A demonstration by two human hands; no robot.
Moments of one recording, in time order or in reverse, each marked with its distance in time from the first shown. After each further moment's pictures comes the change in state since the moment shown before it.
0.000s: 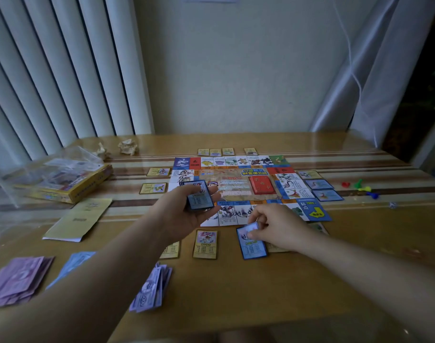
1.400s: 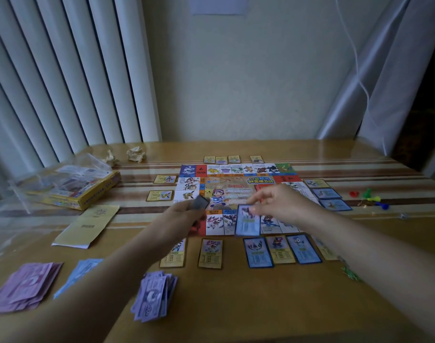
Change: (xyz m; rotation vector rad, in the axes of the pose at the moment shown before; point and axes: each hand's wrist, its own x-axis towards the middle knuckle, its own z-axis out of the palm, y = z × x) left_hand -0.015 0.000 -0.020 0.867 0.026 0.221; right_hand 0.018 -0.026 -0.040 0.329 -0.021 0.059
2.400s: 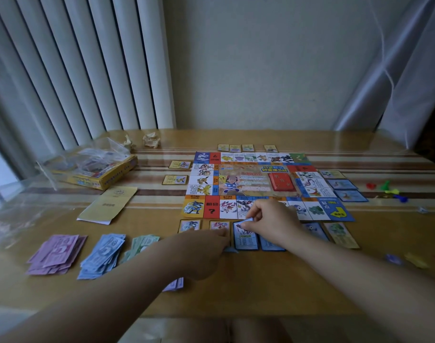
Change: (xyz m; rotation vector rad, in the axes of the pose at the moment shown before) left_hand -0.031 -0.022 0.021 1.303 -0.422 0.110; right_hand -0.002 0.020 0.070 -0.317 0.136 -0.082
